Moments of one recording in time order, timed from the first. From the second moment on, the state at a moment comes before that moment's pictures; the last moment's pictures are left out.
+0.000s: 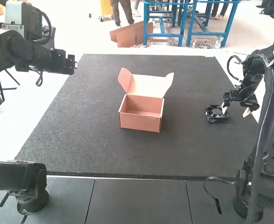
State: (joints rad) left arm -0.07 1.00 1.02 -0.59 -0.13 0.02; right arm -0.23 2.15 1.60 -0.95 -0.02 -0.14
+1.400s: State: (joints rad) left arm -0.07 1.00 1.02 -0.60 -0.13 0.02; right arm -0.24 2.12 1.61 -0.97 -0.16 -0.04
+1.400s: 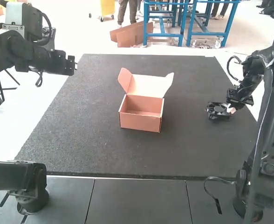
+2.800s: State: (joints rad) left arm -0.10 0.92 0.87 -0.59 -0.08 0.10; right arm 0.59 1.65 1.56 -1.13 -0.28 0.71
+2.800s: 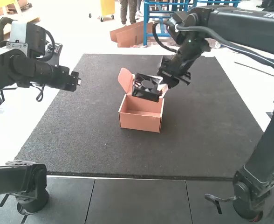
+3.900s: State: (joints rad) left arm -0.10 0.92 0.87 -0.59 -0.09 0.09; right arm 0.60 2.05 1.72 -1.02 -0.13 0.75
